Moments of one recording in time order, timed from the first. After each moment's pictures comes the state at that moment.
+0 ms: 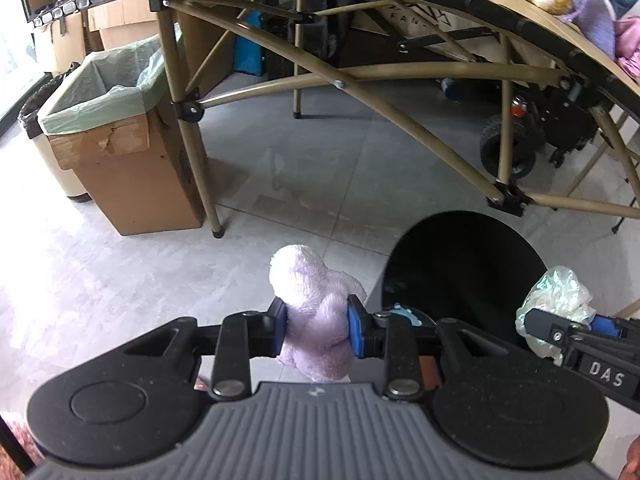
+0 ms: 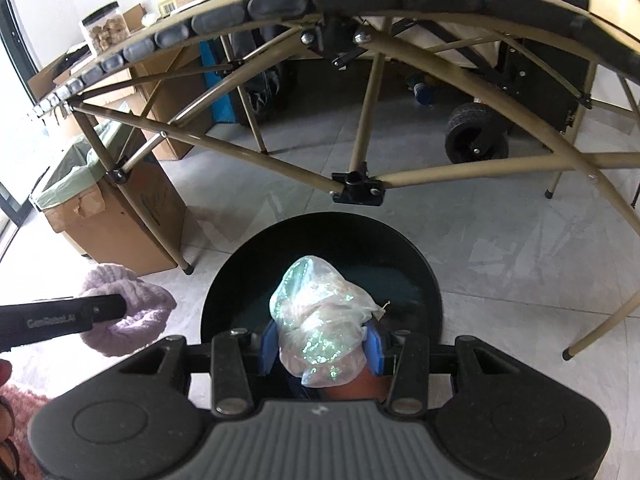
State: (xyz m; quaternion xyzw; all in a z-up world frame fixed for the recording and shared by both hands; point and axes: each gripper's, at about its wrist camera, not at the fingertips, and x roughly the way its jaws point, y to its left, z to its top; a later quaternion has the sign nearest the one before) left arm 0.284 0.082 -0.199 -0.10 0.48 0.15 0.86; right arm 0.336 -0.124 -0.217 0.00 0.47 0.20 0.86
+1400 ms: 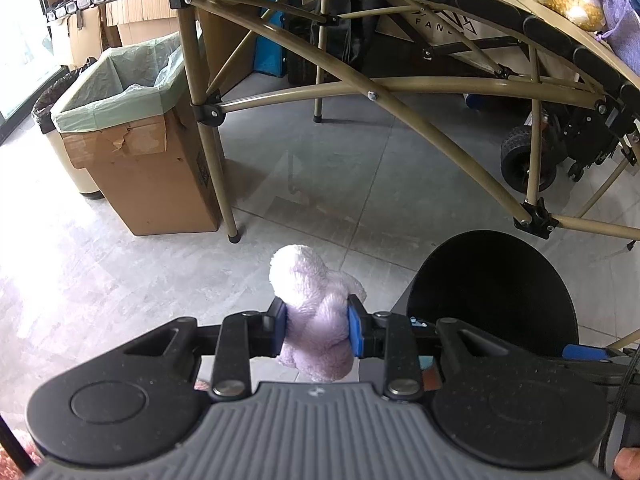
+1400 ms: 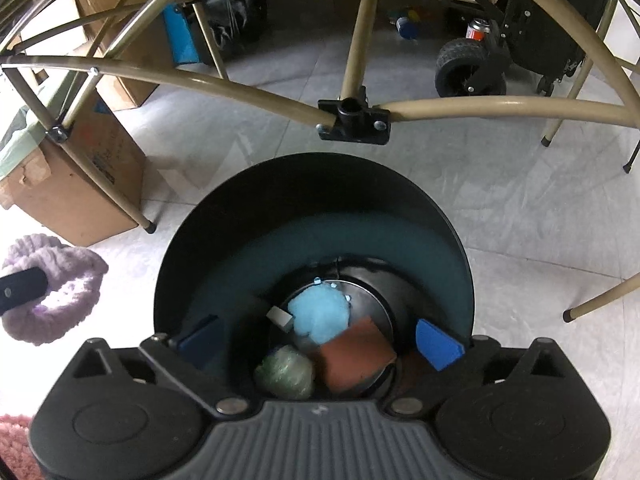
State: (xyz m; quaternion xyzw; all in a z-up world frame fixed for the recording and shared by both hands) left arm 0.295 0.098 -0.201 -0.11 0.47 0.17 0.86; right arm 0.370 -0.095 -0.266 -0.02 0.56 0.14 0.82
